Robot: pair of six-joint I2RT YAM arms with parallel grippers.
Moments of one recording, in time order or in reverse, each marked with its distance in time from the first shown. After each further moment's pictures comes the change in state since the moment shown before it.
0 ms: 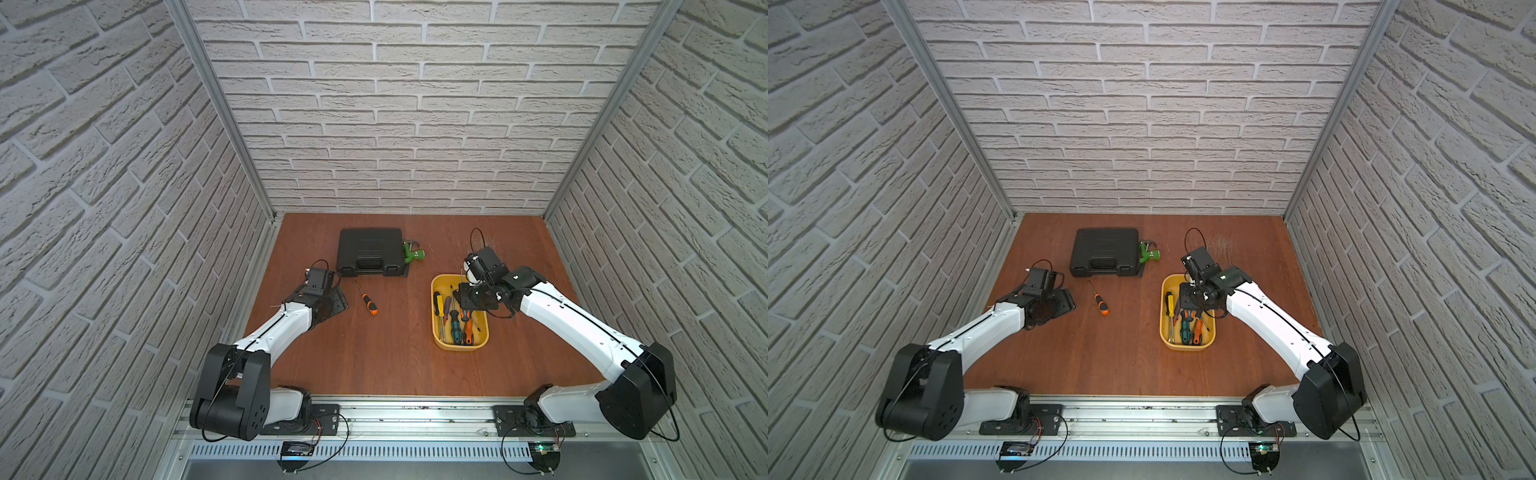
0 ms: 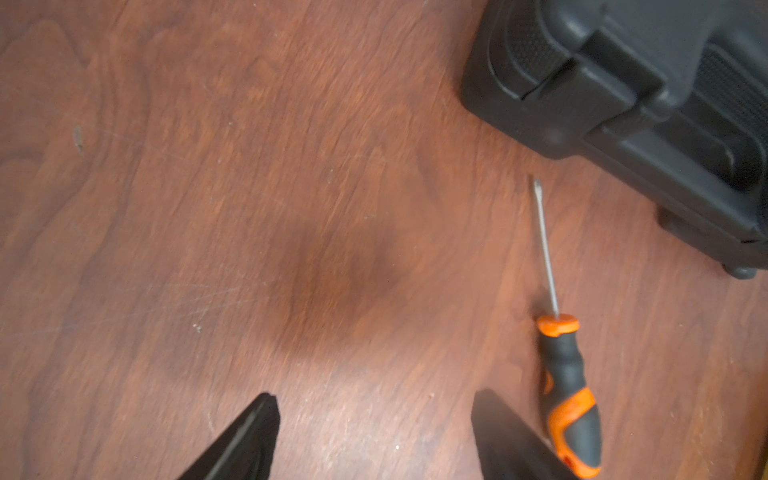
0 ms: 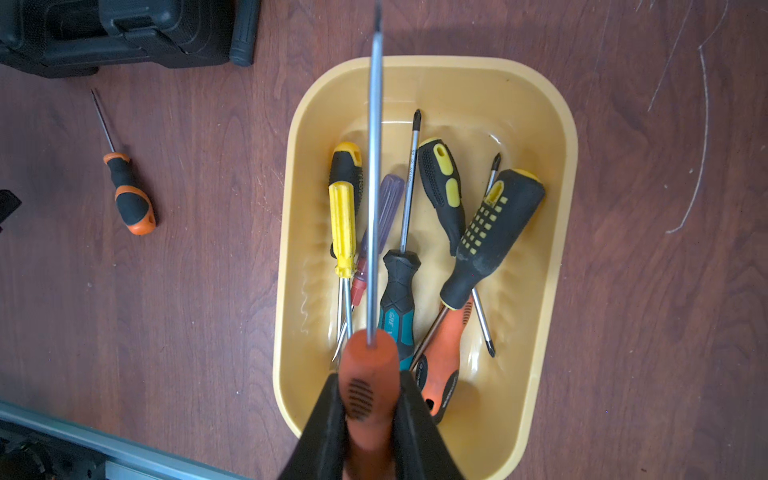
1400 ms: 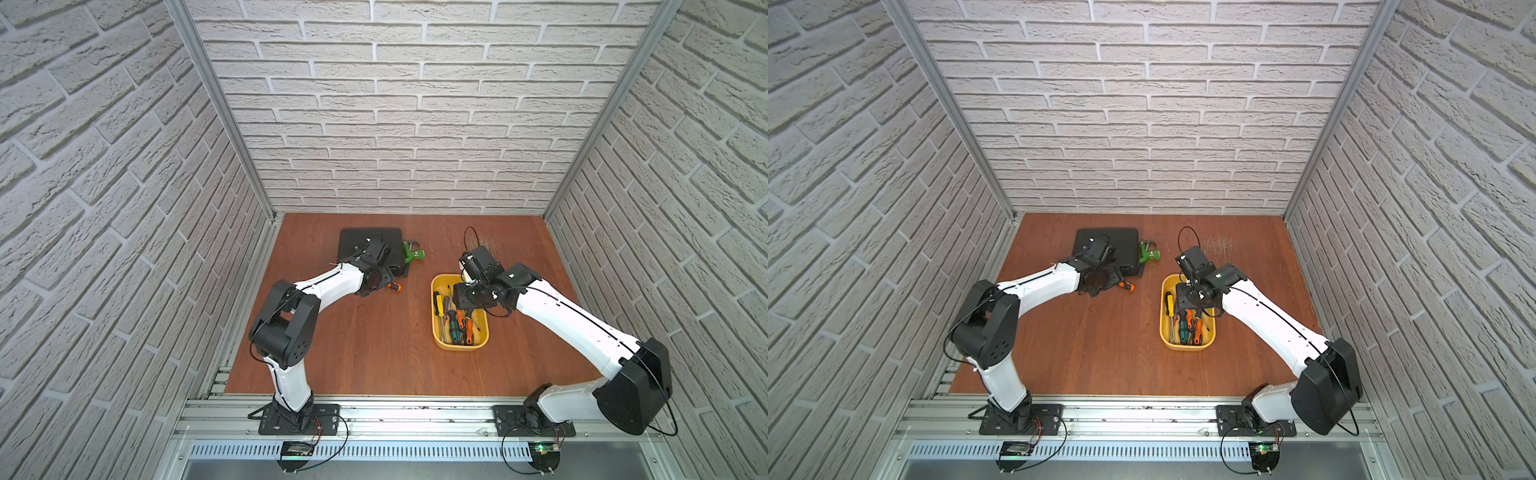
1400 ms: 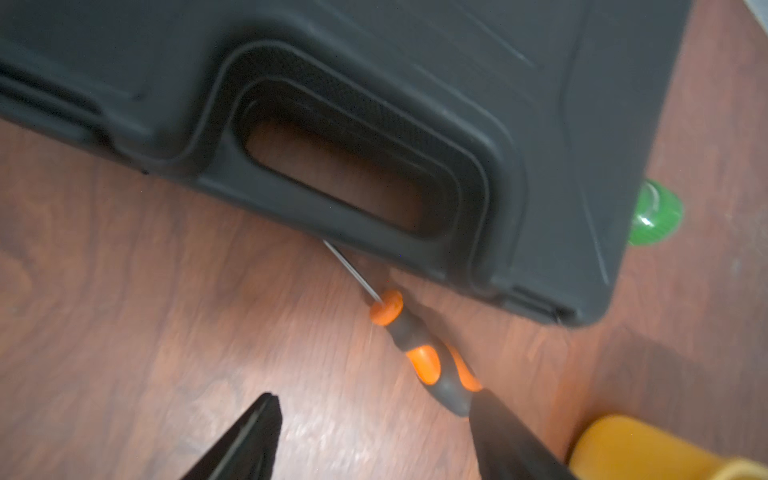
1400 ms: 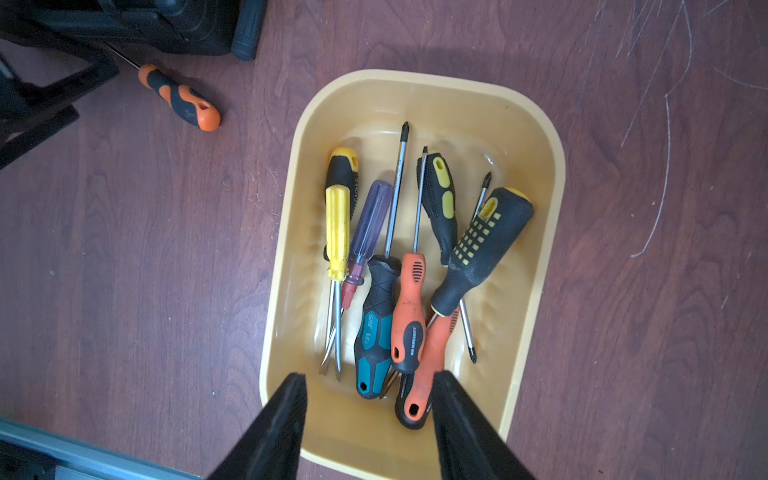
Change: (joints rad) left arm -0.330 0.512 0.557 -0.060 -0.056 -0.312; right arm 0.045 0.001 0.027 -0.021 0.060 -0.051
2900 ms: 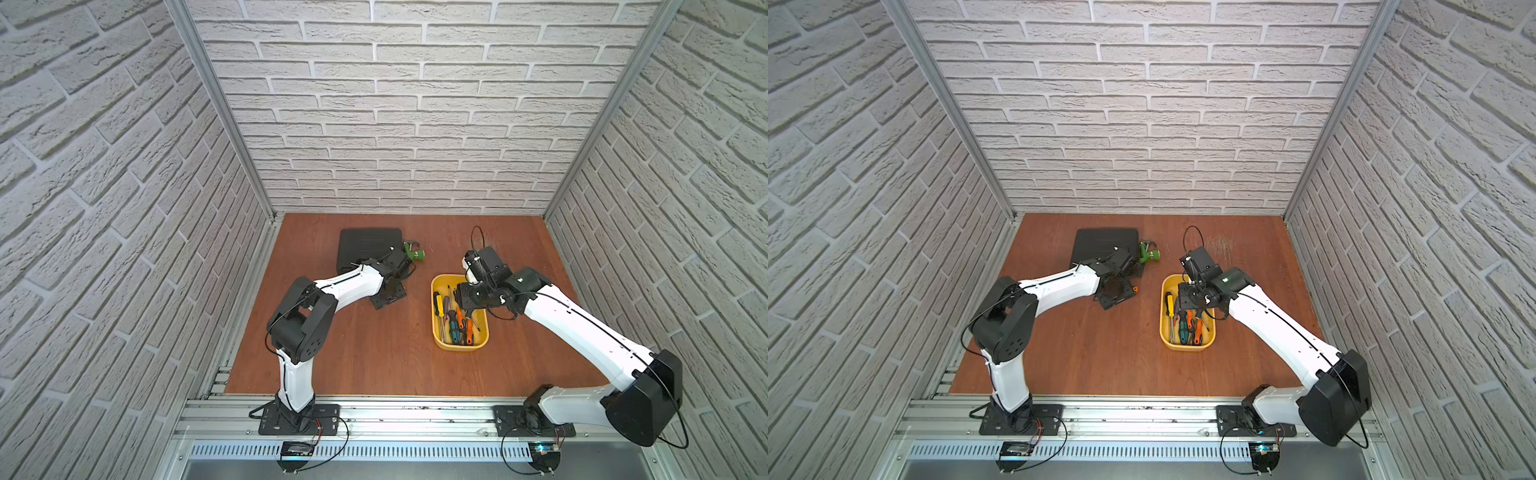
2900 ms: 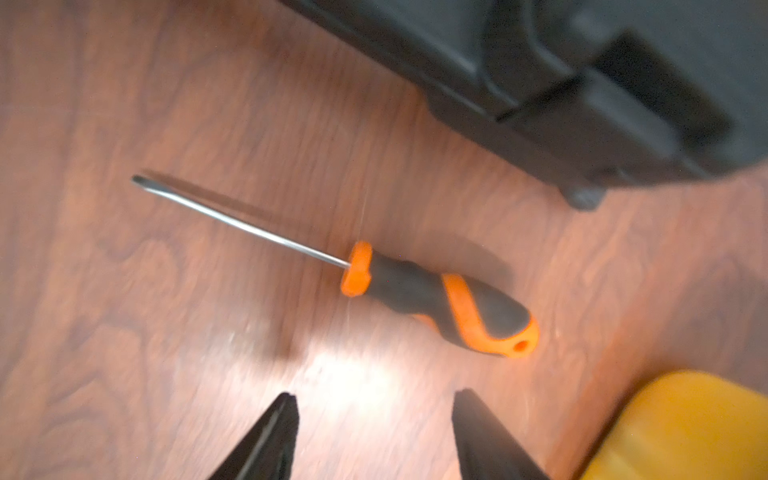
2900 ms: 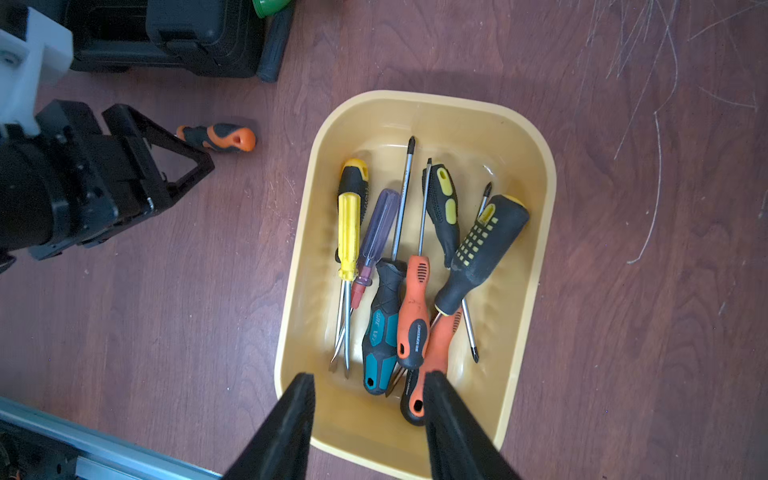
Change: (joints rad) left arm -0.128 0.039 0.056 -0.193 -0.012 -0.138; right arm 0.001 -0.050 -0.009 0.013 -0.007 -0.005
